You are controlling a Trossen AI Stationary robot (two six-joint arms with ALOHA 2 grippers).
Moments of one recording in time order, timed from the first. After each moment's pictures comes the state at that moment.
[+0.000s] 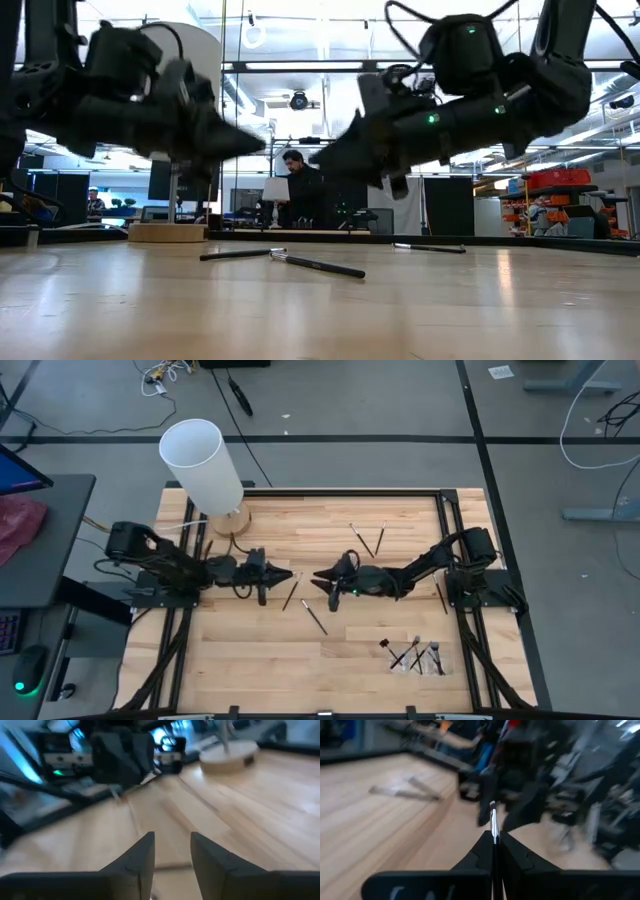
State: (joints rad) left arm -0.03 1.54 0.16 1.32 -0.14 -0.40; right arm 0.11 1.93 0.71 1.03 0.29 0.38
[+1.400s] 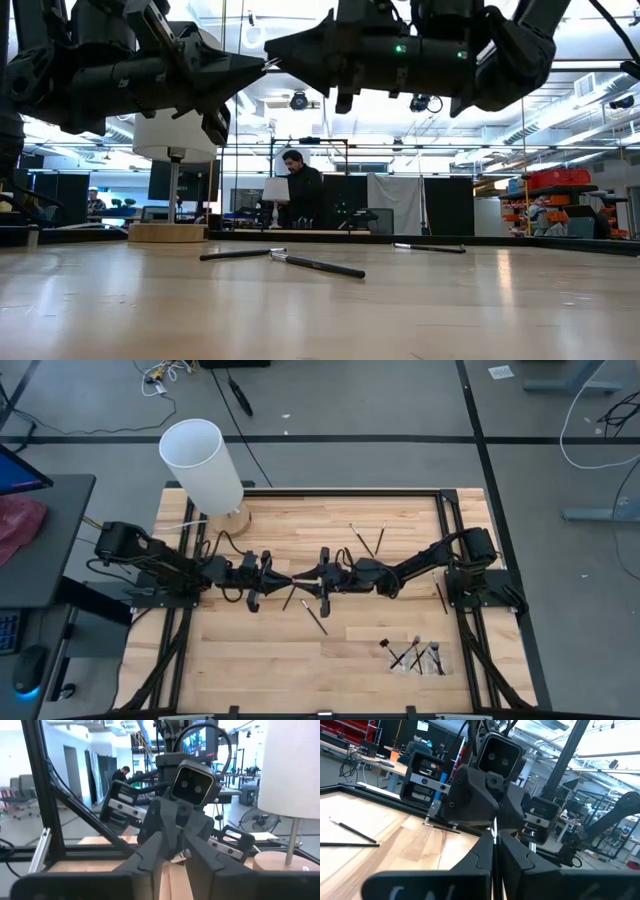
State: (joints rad) left arm -0.09 1.46 0.20 1.43 -0.03 -0.40; right arm 0.11 1.93 0.92 1.15 0.08 0.01
